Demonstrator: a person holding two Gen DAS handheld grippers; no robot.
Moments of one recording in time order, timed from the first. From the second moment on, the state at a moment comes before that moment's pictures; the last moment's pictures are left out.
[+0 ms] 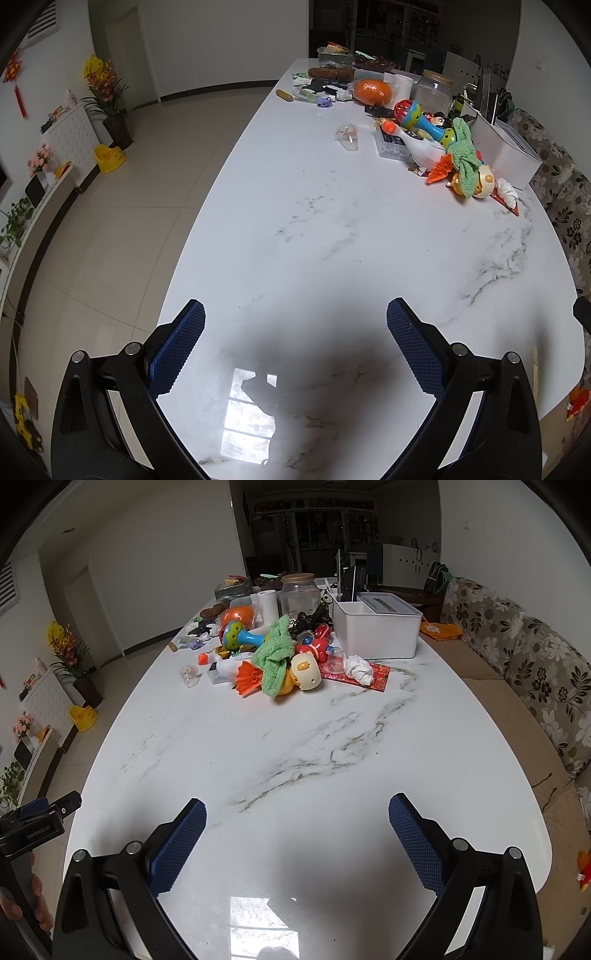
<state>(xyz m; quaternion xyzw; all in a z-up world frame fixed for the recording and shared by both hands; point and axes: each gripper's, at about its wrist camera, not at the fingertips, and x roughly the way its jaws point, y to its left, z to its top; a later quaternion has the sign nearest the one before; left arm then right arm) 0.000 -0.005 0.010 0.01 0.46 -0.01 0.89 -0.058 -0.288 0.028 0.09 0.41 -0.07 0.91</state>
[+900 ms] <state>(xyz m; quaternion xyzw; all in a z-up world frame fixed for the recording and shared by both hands) 0.002 -0.008 0.015 0.01 0.46 -0.02 0.89 -0.055 -0.290 0.034 0.10 0.41 -0.06 0.91</state>
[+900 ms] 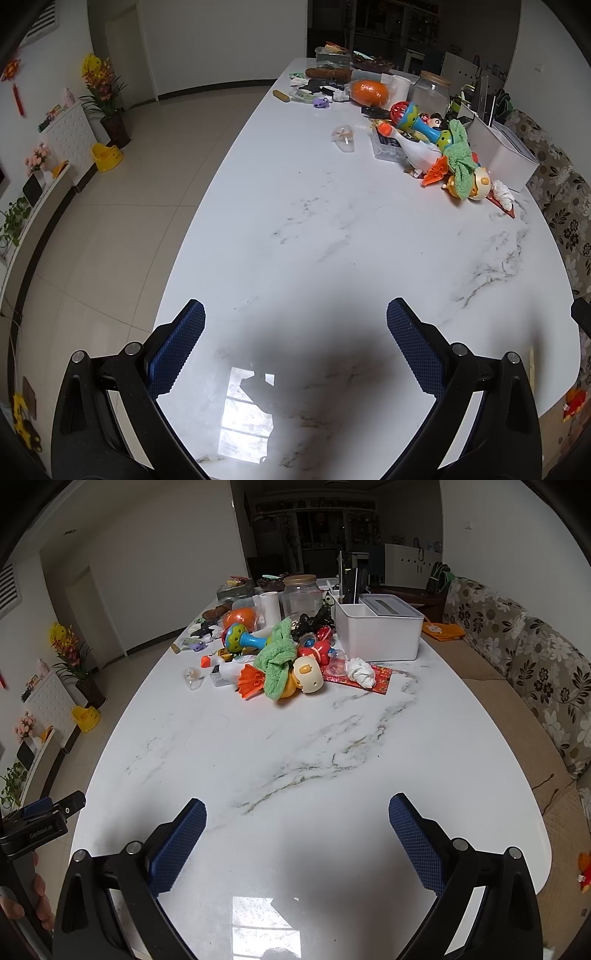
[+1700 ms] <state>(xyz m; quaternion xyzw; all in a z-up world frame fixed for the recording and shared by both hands) -0.066 0.023 -0.052 -0.01 0.51 -0.07 0.86 0.189 -0.287 0.012 0.03 0.42 -0.02 0.91</state>
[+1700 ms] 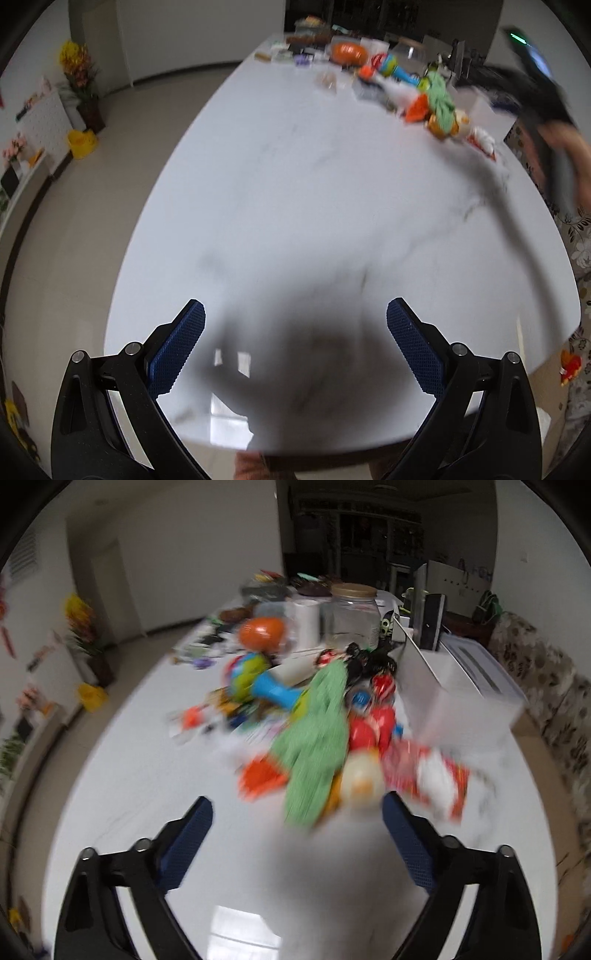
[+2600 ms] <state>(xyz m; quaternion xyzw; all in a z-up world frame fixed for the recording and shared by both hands) 0.221 -0.134 -0.026 -0.15 0.48 -0.14 0.85 -0.044 -0.341 0.055 0.12 0.38 0.08 0.91</state>
